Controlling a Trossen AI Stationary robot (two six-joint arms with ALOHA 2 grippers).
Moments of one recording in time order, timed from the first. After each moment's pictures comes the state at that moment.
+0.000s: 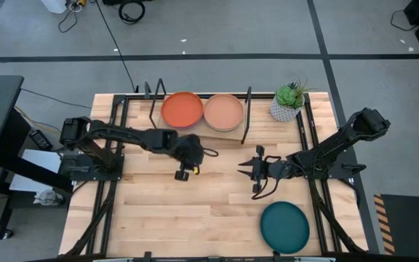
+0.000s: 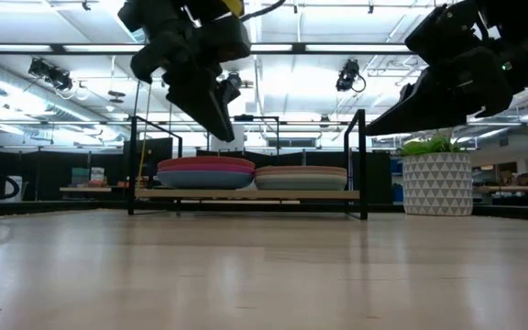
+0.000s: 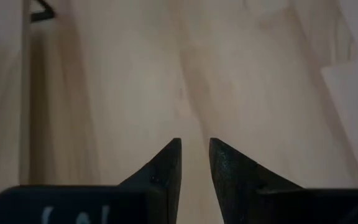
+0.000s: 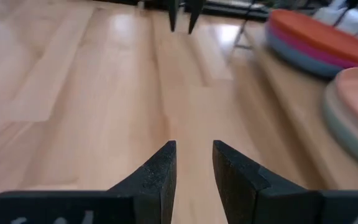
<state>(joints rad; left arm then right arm) 0.00 1.60 1.09 -0.47 0.05 0.26 0.37 1.32 0.37 0.49 0.55 0.07</state>
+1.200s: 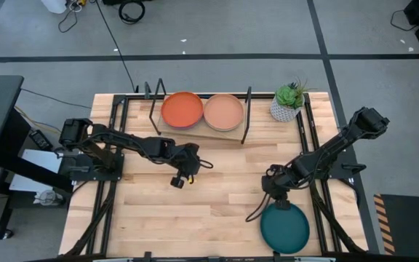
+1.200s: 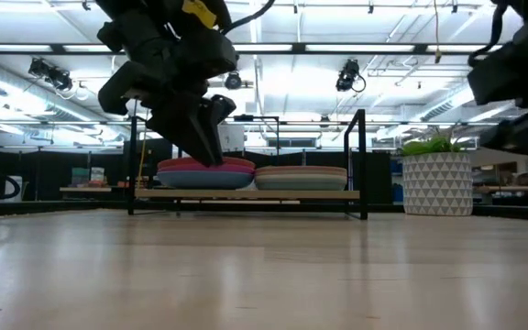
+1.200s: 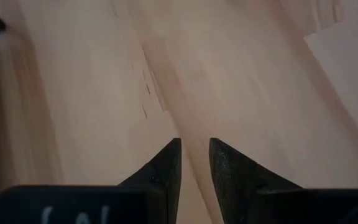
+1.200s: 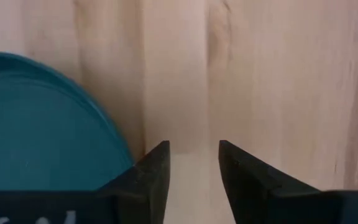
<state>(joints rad) -0.06 1.60 0.94 -0.28 0.05 0.35 0.51 1.32 0.64 -0.59 -0.05 0.57</state>
